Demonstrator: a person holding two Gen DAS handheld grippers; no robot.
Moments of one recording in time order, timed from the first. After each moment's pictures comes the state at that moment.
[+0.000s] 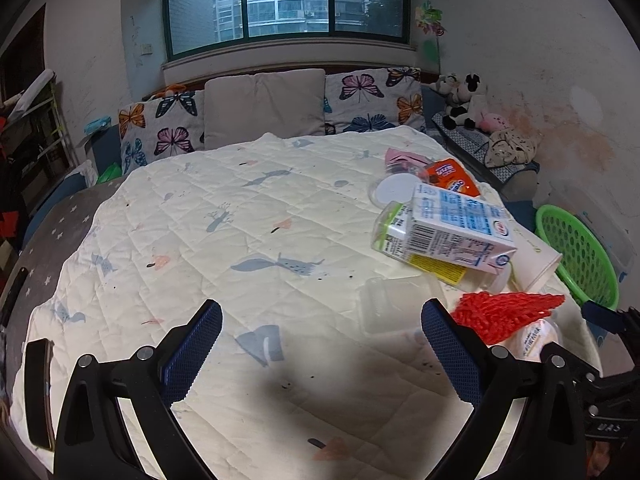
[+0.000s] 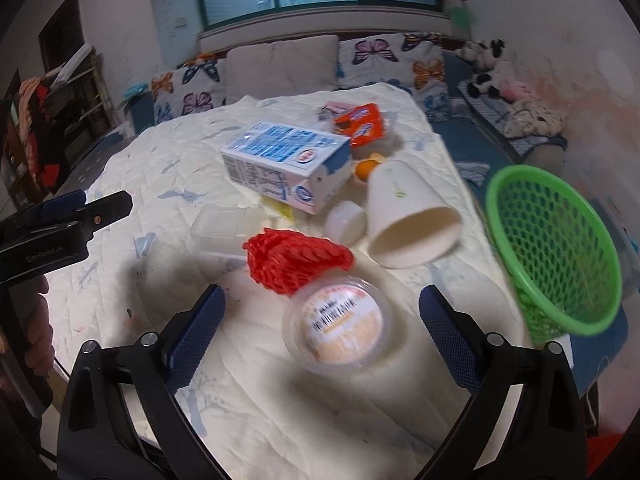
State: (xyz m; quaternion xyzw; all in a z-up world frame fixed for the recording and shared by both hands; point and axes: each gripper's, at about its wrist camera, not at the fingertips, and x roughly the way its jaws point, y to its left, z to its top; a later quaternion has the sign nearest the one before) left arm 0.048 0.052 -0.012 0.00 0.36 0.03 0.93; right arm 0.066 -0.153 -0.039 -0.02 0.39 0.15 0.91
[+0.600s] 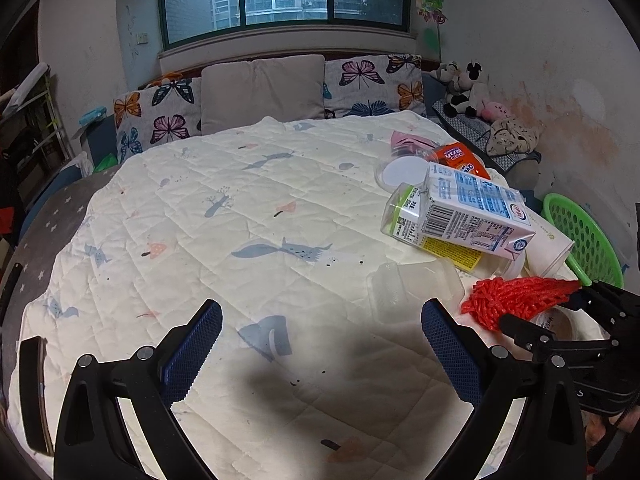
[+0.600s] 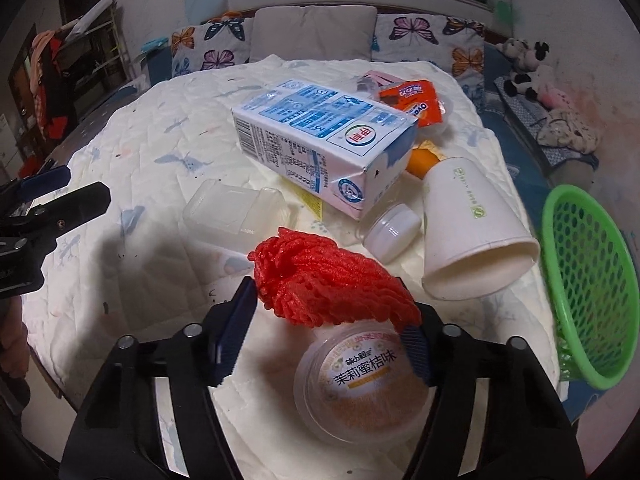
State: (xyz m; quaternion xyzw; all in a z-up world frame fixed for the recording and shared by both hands) left arm 0.058 0.062 -0.030 0.00 0.38 0.02 0.92; right arm 0.106 -0.122 -0.065 -0.07 0.42 0.19 0.89
